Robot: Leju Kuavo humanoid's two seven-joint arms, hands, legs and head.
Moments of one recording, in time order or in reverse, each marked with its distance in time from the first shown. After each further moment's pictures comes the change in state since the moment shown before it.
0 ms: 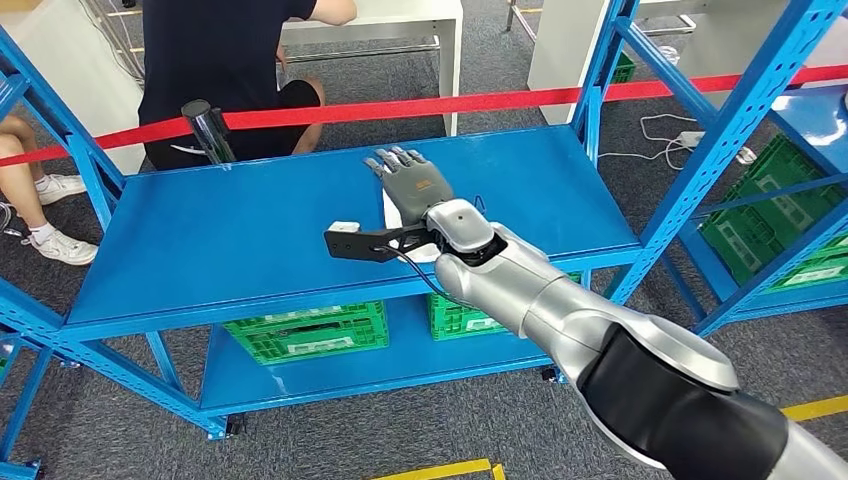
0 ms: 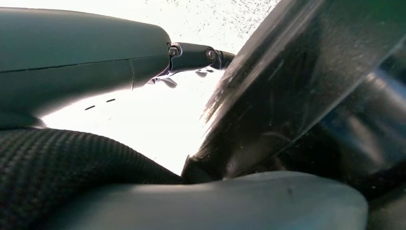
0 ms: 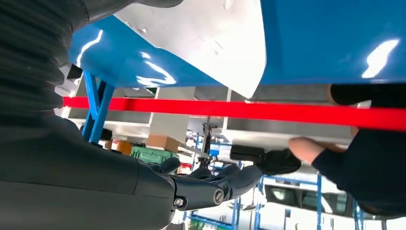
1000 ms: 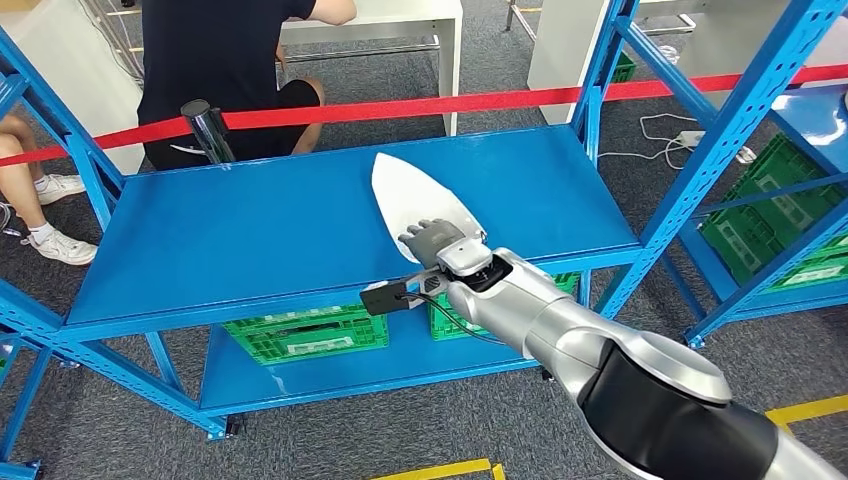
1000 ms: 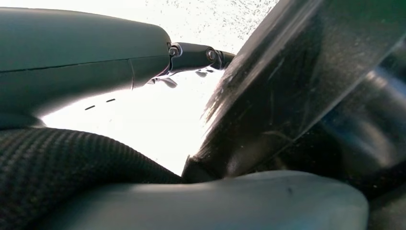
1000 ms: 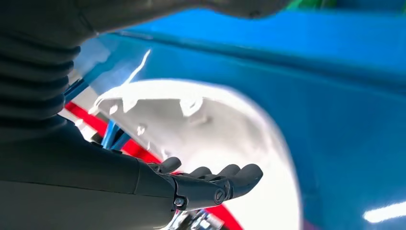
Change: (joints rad) left arm 0.001 0.000 0.017 -0.001 -0.026 0.000 -0.006; right arm 0.056 -0.005 0.059 0.099 0.071 0.298 0.011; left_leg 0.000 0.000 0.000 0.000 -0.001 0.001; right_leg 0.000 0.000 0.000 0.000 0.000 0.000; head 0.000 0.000
